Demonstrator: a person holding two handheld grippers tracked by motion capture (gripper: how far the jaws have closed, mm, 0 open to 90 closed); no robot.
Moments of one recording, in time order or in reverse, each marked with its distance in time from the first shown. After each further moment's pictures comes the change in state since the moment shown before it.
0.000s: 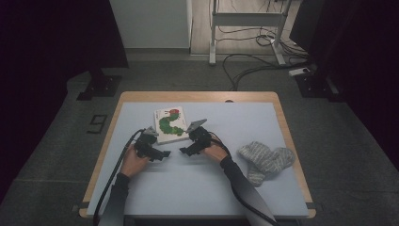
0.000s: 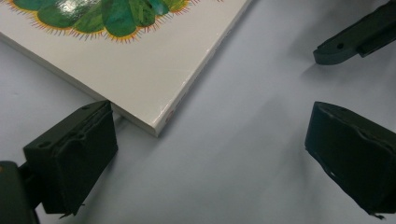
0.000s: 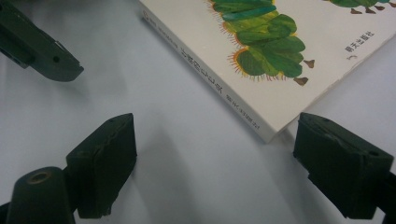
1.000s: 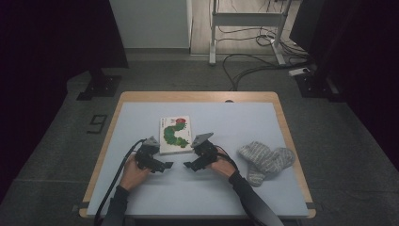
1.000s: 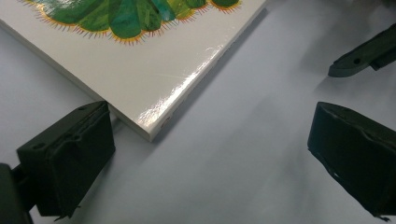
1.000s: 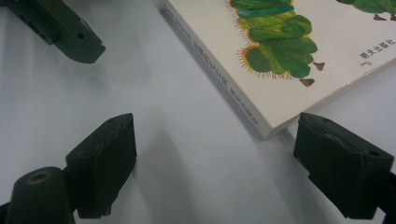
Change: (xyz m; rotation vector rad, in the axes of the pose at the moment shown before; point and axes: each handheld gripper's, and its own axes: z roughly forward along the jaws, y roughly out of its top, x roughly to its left) left arm -0.038 -0.019 -0.010 -0.011 -0.065 -0.004; right arm 0.044 -0.029 -0.031 0.003 0.030 0.002
